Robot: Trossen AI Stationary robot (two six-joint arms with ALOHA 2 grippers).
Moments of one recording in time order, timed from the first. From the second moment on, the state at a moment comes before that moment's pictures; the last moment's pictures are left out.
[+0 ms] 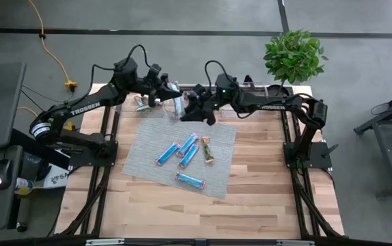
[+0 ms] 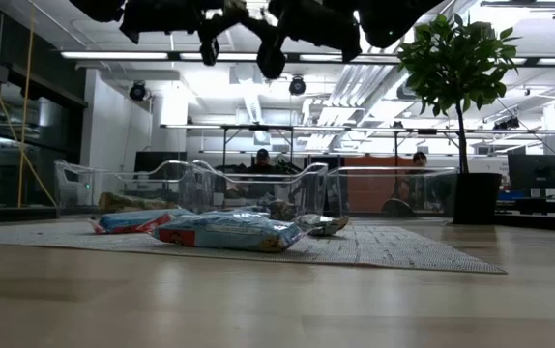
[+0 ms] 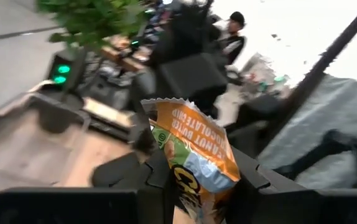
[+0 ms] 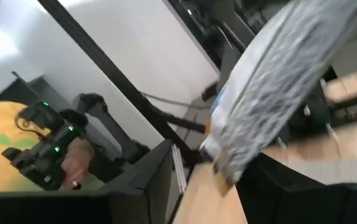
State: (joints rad) left arm 0.65 1.22 0.98 0.26 0.79 -0.50; right arm -0.34 1.79 1.32 0.50 -0.85 0.68
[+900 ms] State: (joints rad) left arm 0.98 1.22 0.98 -0.51 0.20 0.09; right arm -0.34 1.79 1.32 0.26 -0.78 0.58
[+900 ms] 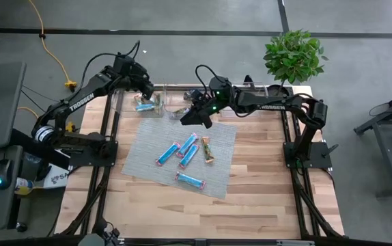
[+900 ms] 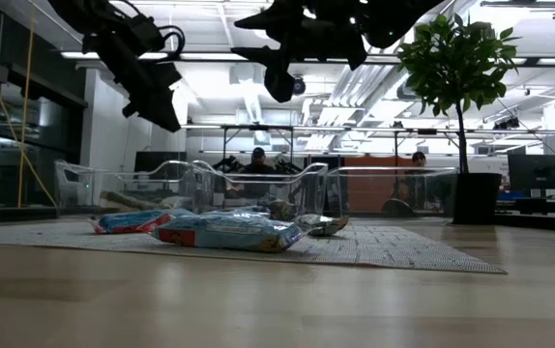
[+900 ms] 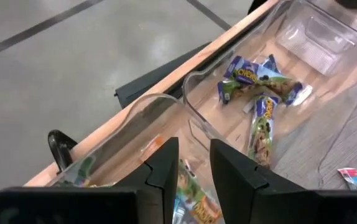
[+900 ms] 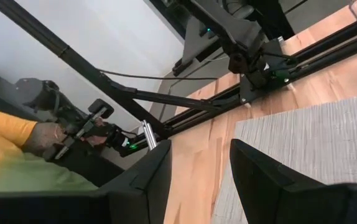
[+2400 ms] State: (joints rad) left arm 0.98 1.05 0.98 -0.64 1.39 0.31; right arm -0.08 1.91 1.32 -0.58 0.01 0.79
